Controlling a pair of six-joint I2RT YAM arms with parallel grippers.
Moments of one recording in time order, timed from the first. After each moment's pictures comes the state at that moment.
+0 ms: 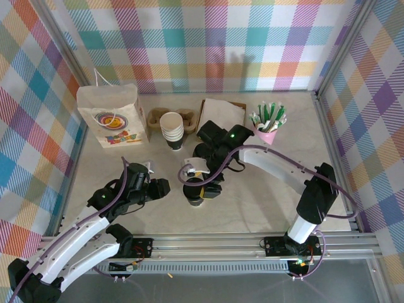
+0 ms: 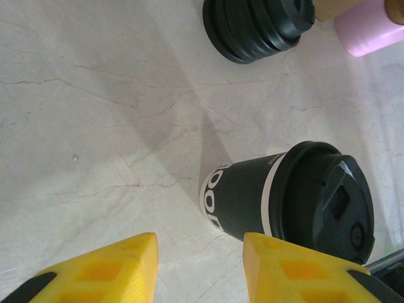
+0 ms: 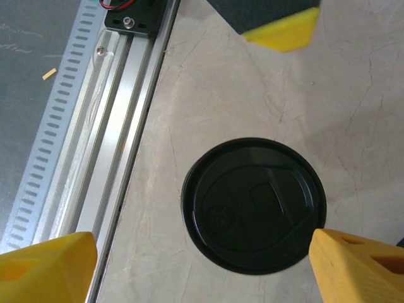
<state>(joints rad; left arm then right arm) -0.61 0.71 0.61 -0.71 0.08 -0.75 0.87 1.68 1.58 -1.19 -0.54 -0.89</state>
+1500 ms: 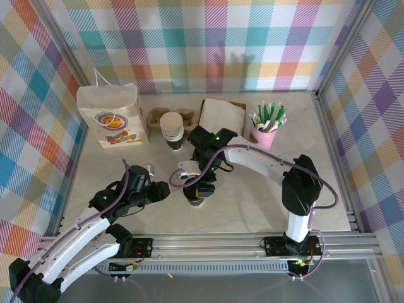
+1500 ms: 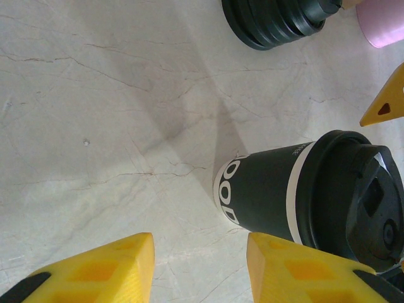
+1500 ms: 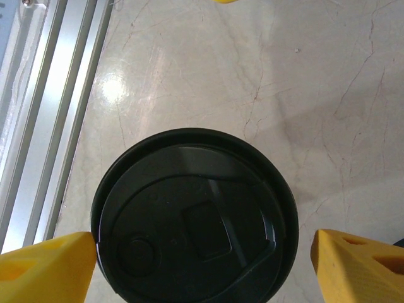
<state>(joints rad) -0.61 0.70 0.57 -0.71 0.08 -0.77 0.90 1.83 1.57 -1.08 -0.42 -0.90</state>
